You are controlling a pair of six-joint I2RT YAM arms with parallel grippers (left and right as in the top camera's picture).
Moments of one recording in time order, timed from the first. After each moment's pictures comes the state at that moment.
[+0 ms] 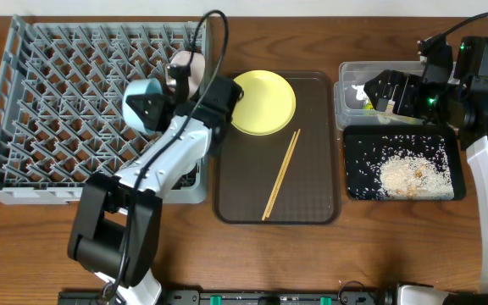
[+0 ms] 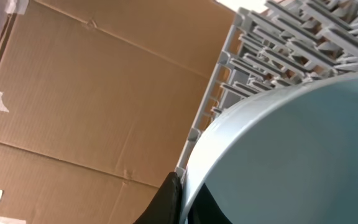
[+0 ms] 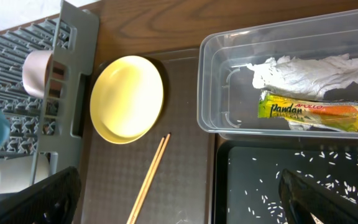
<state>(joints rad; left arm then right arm) -0.42 1.82 1.24 -0.73 -1.48 -0.22 -0.08 1.46 1.46 -0.91 -0.41 0.18</state>
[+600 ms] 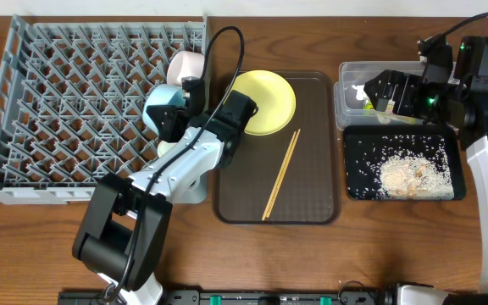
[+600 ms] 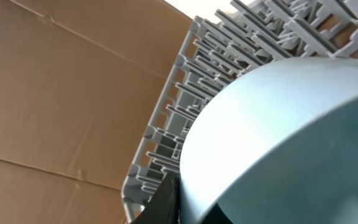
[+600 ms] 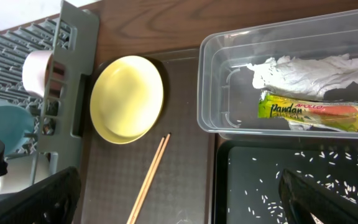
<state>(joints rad) -0.49 1.82 1.17 -0.68 -1.37 -0.33 -0.08 1.46 1.46 -0.91 -0.41 0.18</state>
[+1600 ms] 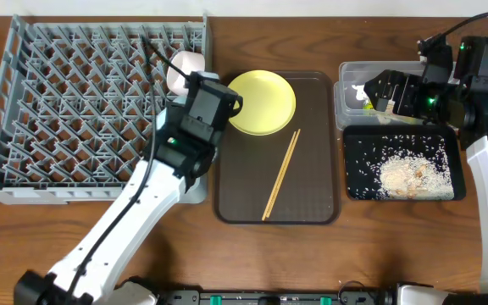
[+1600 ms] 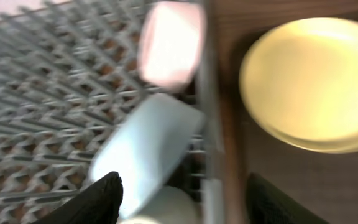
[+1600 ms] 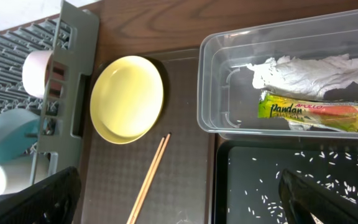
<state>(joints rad) -0.49 1.42 1.18 -0.68 -0.47 -0.20 -0.08 1.46 1.46 -0.91 -0.41 0.18</state>
